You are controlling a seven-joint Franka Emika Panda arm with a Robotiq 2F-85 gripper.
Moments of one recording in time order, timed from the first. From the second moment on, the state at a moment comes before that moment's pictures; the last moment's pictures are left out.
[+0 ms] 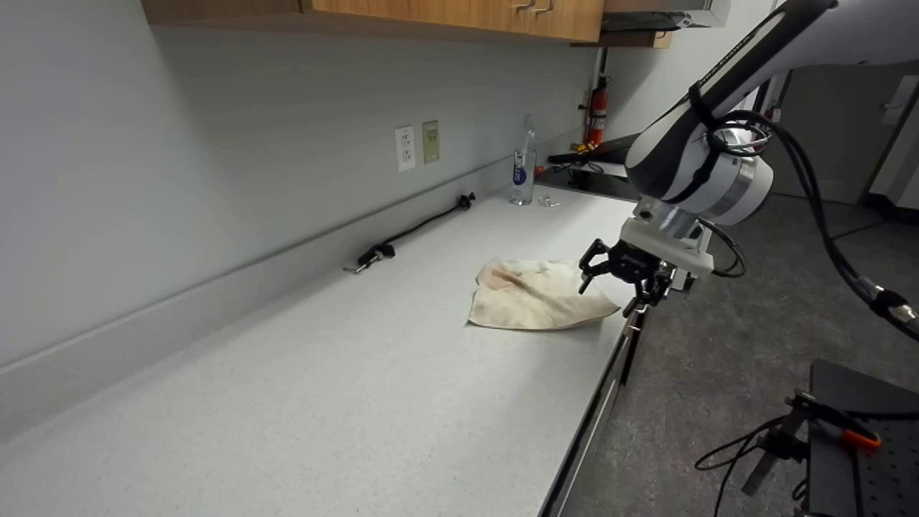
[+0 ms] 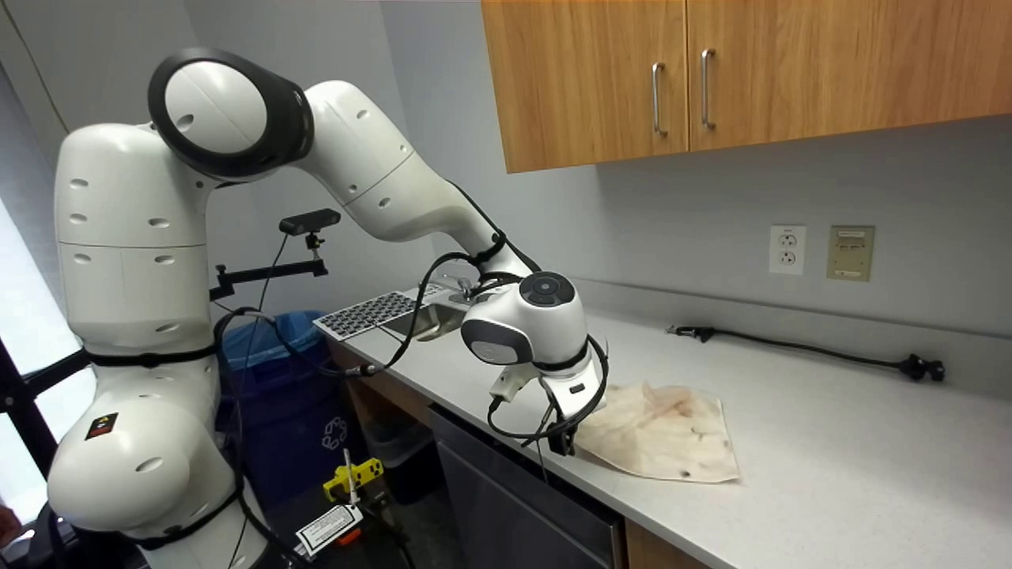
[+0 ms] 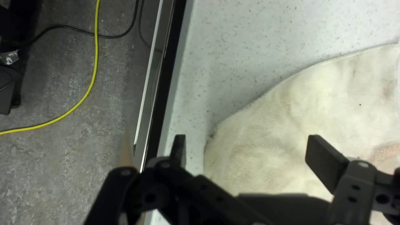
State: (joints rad) arm -0.12 0.28 -0.02 -2.39 0.92 2.79 0.21
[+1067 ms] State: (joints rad) arm -0.14 0.33 -0.03 -2.35 0.94 2.79 0.18
